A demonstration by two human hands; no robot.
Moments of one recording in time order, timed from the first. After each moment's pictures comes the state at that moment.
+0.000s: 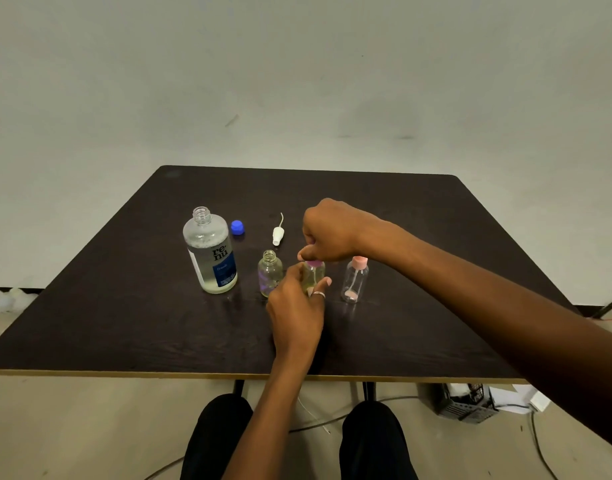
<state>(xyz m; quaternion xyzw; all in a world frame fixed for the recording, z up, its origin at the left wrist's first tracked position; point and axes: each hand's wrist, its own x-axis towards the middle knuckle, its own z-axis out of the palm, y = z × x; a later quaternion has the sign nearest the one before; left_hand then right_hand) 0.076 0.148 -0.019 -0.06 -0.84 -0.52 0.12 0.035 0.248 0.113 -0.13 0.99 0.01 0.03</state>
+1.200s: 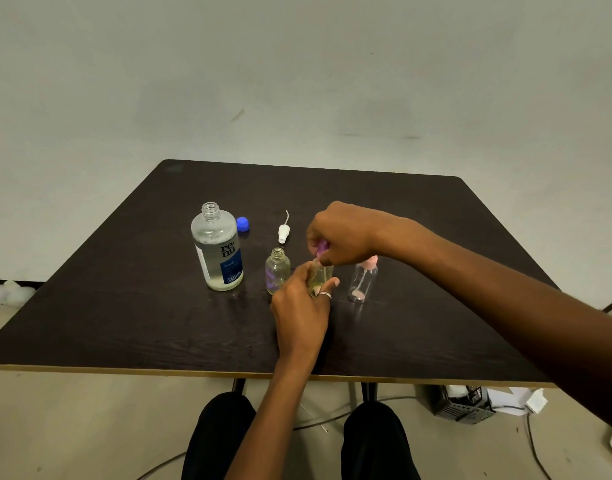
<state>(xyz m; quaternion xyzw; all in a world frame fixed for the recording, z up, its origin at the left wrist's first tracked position) 0.071 0.145 -0.027 -0.09 -0.81 -0.56 0.16 0.037 0.244 0.119 -0.17 0.98 0.06 0.09</state>
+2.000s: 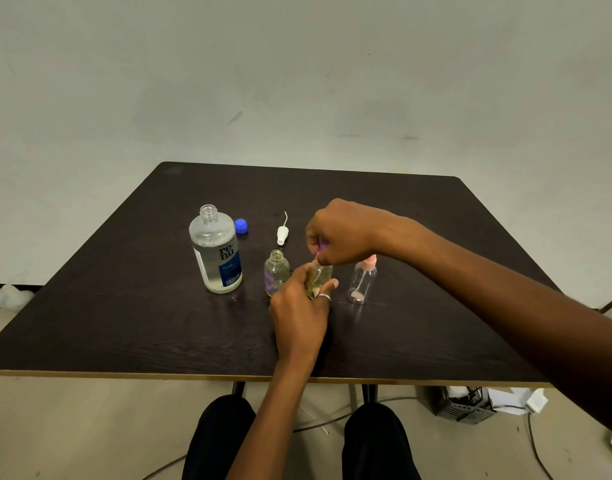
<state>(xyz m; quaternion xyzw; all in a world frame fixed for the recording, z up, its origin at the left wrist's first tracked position) 0.068 0.143 -0.030 -0.09 -0.81 -0.56 0.14 0.040 0.242 0.124 -0.15 0.98 0.04 0.07</state>
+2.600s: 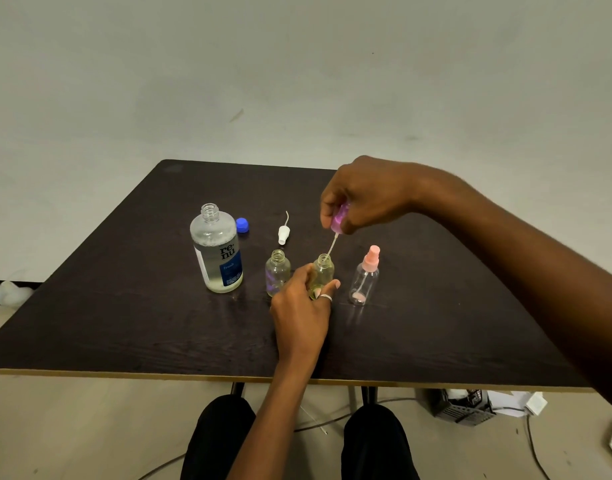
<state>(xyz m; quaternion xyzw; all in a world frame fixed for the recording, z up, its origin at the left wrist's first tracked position) 0.068 0.144 -0.031 -0.08 -0.80 -0.57 0.15 0.041 0.262 0.180 -0.15 0.98 -0.05 0.10</state>
